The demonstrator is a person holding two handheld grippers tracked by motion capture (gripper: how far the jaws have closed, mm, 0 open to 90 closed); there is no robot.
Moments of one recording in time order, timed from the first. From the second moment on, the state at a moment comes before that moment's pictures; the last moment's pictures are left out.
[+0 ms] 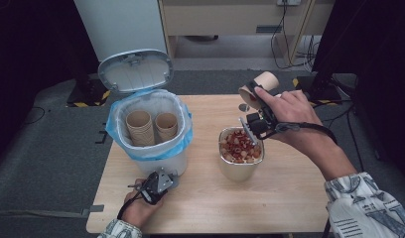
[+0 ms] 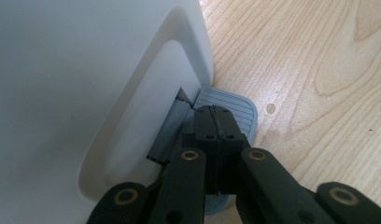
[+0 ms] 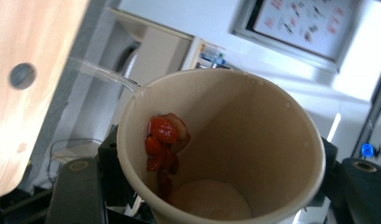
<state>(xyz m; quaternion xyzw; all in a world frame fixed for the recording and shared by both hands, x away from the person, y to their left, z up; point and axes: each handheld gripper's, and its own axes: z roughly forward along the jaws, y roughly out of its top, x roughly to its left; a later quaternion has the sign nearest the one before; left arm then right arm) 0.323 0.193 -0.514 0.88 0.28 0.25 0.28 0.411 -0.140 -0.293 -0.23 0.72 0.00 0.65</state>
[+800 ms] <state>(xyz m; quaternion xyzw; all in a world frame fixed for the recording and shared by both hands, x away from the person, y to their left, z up) 0.323 0.193 -0.514 0.88 0.28 0.25 0.28 0.419 -0.138 -0.297 -0.26 0.73 -0.03 0.64</state>
